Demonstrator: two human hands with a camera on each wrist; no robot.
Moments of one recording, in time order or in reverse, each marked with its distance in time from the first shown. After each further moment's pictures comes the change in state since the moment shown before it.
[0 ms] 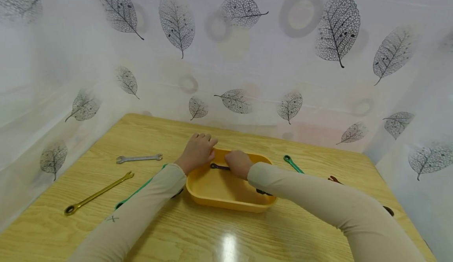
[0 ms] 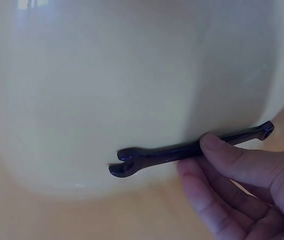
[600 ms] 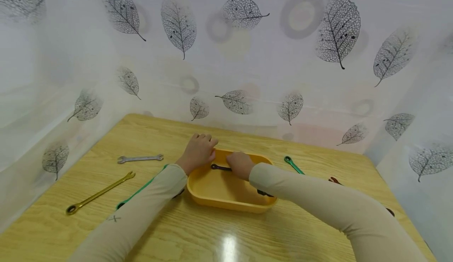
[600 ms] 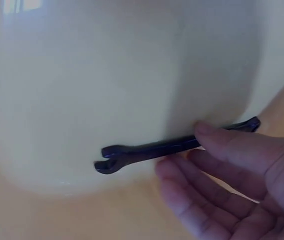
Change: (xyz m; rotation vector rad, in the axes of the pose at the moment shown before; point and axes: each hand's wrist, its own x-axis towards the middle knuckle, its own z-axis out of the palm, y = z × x) left_hand -0.001 -0.001 0.003 0.031 0.019 -0.004; right_hand -0.006 -0.001 -0.006 0.064 -0.052 0.014
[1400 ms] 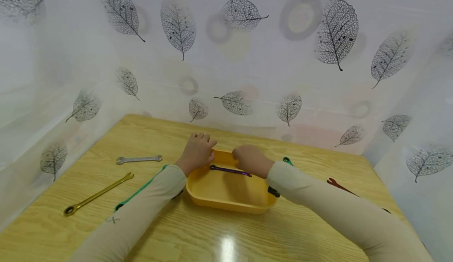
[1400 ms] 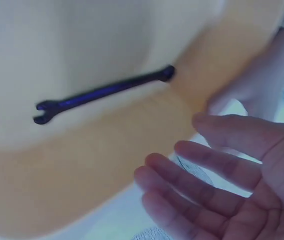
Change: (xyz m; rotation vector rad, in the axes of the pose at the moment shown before) left_hand 0.002 0.000 0.003 0.050 -0.041 -0.045; right_hand -0.030 0.010 -0.052 0.124 -0.004 0.028
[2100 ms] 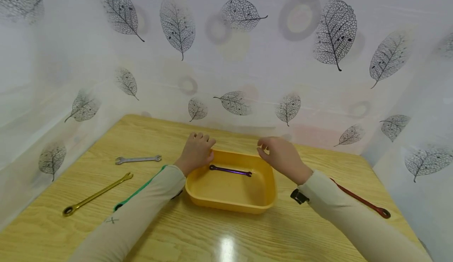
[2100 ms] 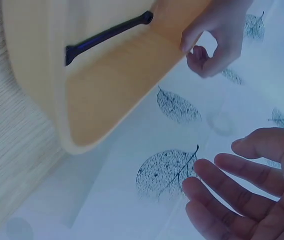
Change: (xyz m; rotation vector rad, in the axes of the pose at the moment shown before) left_hand -0.002 0.001 -0.002 -0.013 0.036 0.000; right_hand -0.052 0.046 -0.014 0.077 0.454 0.040
